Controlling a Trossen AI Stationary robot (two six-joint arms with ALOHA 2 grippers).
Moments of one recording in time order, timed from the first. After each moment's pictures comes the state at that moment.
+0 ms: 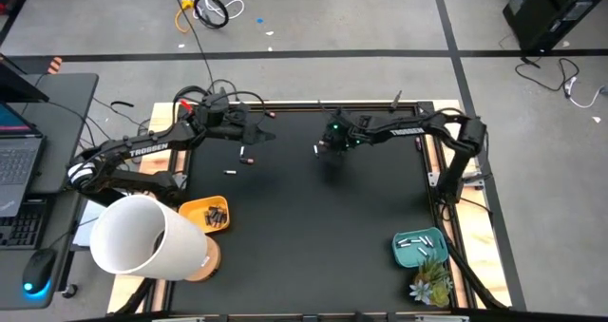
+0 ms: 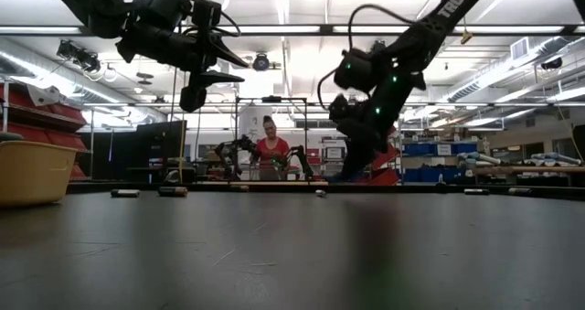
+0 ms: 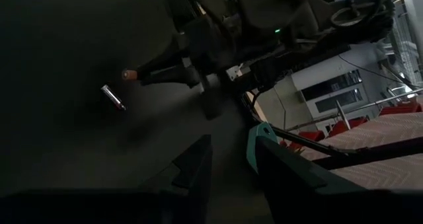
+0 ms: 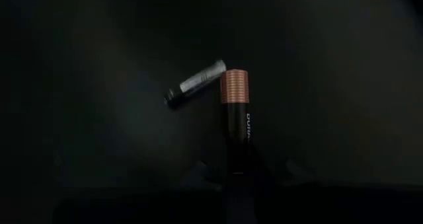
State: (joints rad) left arm 0.62 1.15 0.67 0.17 0.56 -0.84; right arm -0.45 1.79 1.03 -0.25 -0.02 -0.02
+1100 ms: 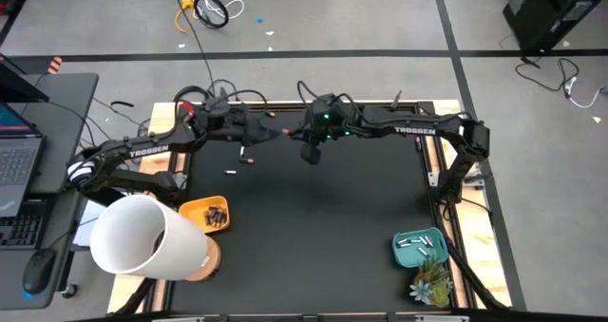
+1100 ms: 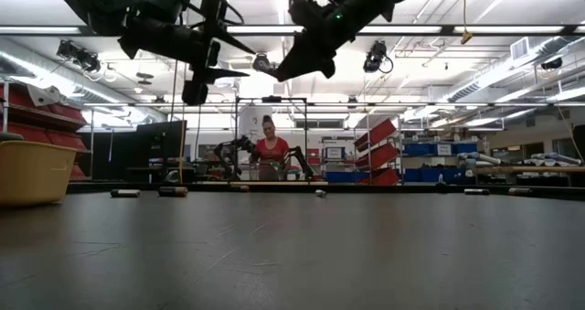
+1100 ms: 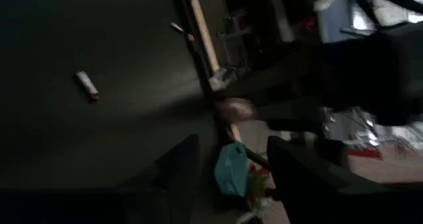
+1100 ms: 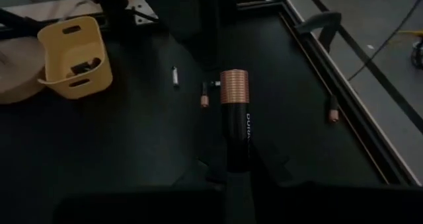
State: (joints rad) left arm 0.56 1.15 0.67 0.24 0.46 -1.11; right arm -0.28 1.74 1.43 -0.31 -0.09 -0.01
